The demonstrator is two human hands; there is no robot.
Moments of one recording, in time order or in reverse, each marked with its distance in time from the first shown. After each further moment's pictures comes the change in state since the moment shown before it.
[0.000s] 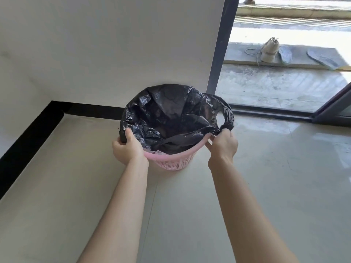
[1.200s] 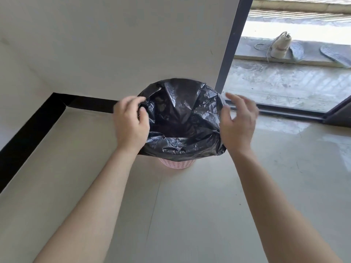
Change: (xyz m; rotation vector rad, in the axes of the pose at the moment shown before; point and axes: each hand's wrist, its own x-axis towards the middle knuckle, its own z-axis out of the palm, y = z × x) left_hand 0.039 0.031 0.006 0.477 -0.353 1.282; right_hand 0.028 -0.022 0.005 -0.632 -0.106 -1.049
